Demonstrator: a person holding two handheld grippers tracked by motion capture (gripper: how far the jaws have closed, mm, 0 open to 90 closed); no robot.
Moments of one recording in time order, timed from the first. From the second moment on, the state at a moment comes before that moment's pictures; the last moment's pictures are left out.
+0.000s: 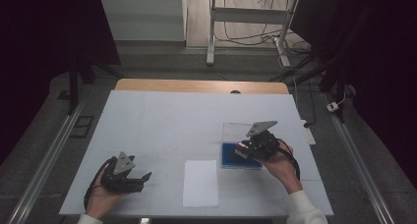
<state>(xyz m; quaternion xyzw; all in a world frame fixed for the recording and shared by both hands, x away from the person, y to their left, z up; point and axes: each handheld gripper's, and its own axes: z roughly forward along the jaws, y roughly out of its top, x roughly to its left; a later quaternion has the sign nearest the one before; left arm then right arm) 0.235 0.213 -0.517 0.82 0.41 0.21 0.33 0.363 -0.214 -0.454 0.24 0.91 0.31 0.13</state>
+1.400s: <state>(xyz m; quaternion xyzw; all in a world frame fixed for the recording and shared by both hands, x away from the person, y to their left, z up) 0.236 0.212 -0.520 0.83 0.41 0.21 0.32 0.366 -0.204 -0.466 0.23 0.93 0.25 0.14</state>
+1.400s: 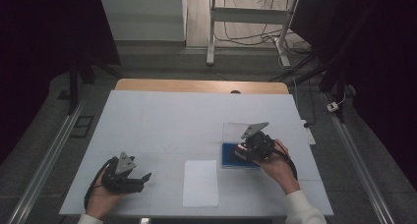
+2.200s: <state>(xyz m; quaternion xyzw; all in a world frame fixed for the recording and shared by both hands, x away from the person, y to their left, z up) 0.234 0.213 -0.520 0.83 0.42 0.21 0.32 0.367 -0.211 -0.474 0.25 0.92 0.27 0.13</state>
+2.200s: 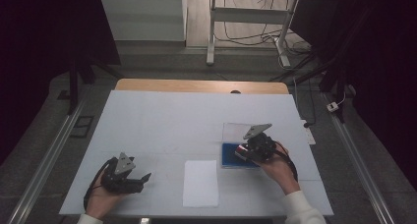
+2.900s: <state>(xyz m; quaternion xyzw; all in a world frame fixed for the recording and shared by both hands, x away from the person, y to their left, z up) 0.235 0.213 -0.519 0.82 0.42 0.21 0.32 0.368 -0.214 -0.476 0.25 0.92 0.28 0.13</state>
